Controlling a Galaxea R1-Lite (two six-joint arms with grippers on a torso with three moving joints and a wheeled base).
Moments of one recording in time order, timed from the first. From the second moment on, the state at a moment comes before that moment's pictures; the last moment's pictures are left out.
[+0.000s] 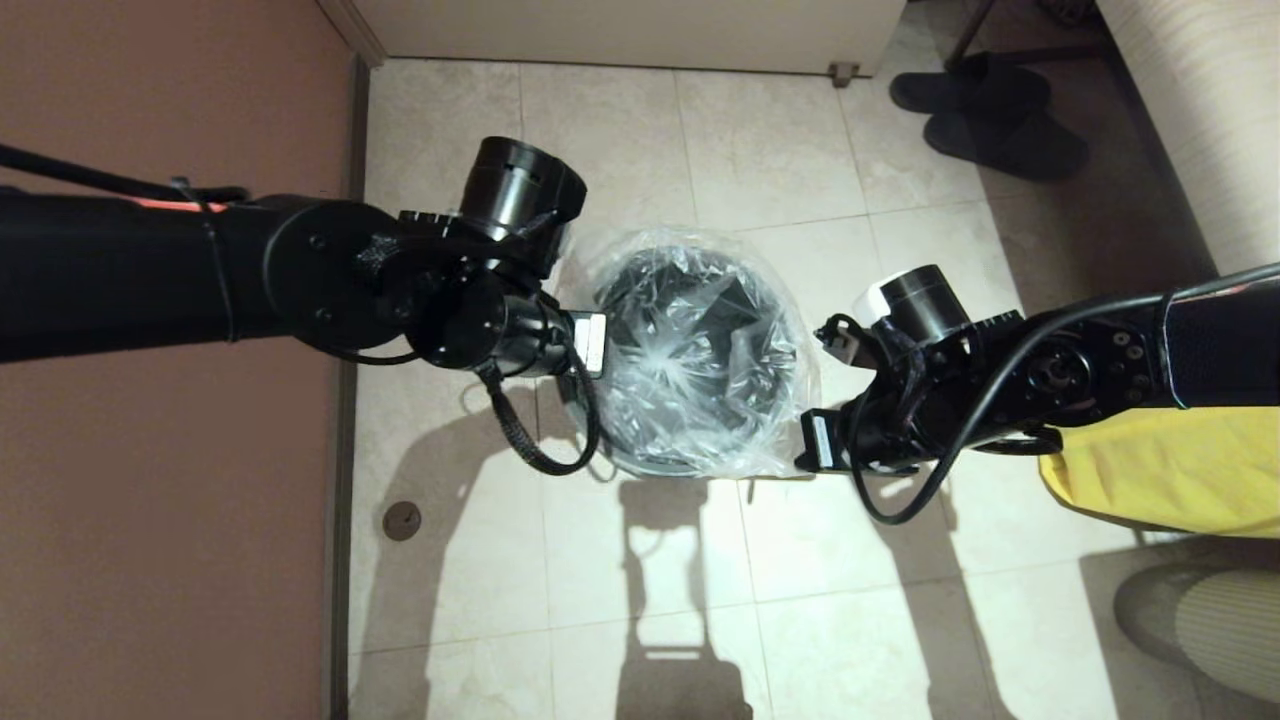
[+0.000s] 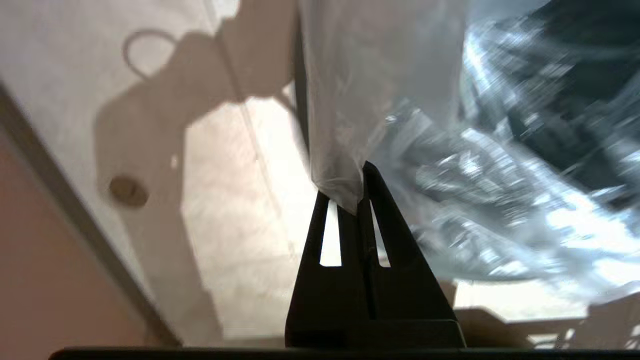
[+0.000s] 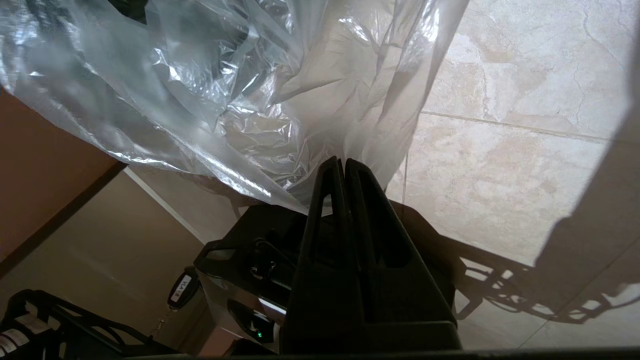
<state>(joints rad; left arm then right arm) -0.61 1.87 -1.60 0.35 0.46 -0.20 0.49 1.97 -1.49 0.33 0.14 0.36</state>
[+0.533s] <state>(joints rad) -0.46 1.76 -1.33 0.26 0.38 -0.22 0.53 1.96 -1.48 0.32 0.14 0.36</state>
